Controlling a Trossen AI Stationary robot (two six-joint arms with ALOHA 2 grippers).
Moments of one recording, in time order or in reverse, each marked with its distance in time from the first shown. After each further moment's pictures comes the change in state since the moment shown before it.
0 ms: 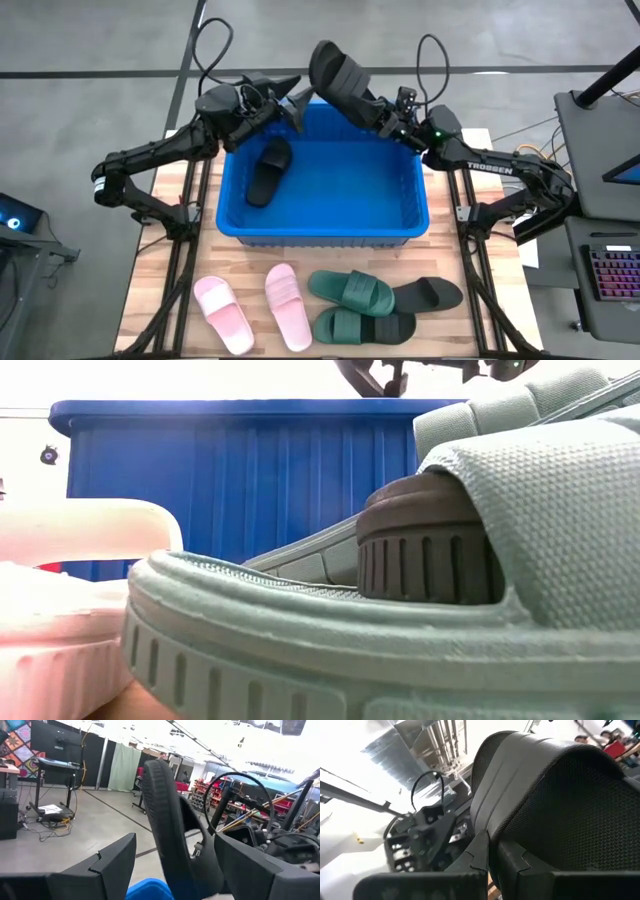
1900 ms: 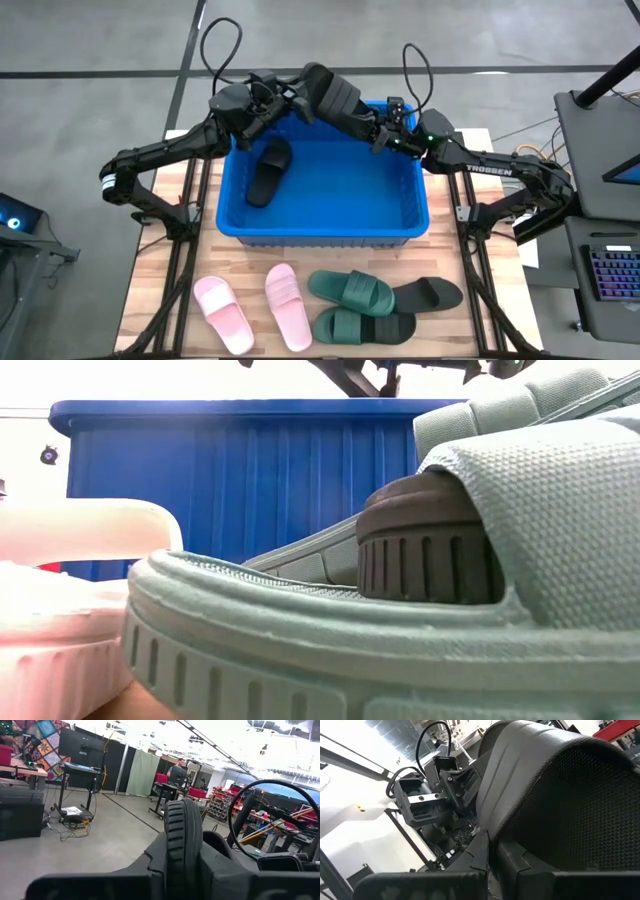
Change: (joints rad) left arm 0.015 0.066 0.007 0.074 -0.085 -0.002; right arm 0.034 0.002 -0.002 -0.104 -0.078 -0.041
